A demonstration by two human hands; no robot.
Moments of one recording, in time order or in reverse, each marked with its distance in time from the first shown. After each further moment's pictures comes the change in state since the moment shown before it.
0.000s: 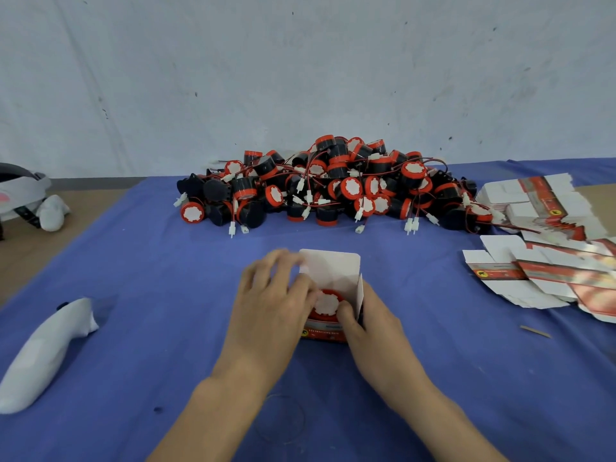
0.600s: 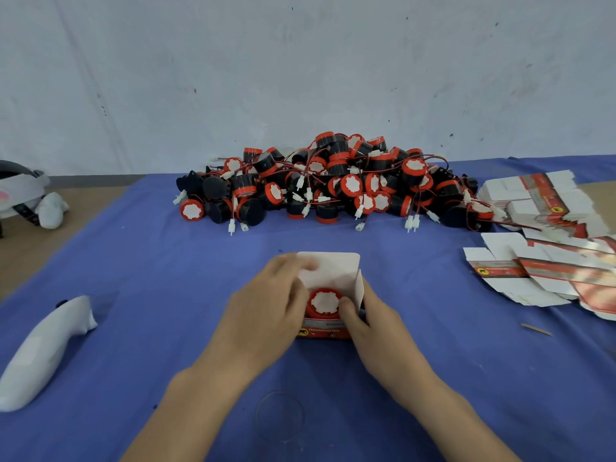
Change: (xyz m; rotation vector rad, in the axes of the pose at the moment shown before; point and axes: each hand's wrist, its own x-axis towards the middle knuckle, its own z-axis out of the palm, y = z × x) left_hand 0.001 -0.007 -0.012 -0.585 -0.283 -0.273; right_hand 0.006 0.010 -0.006 0.046 -0.066 0.007
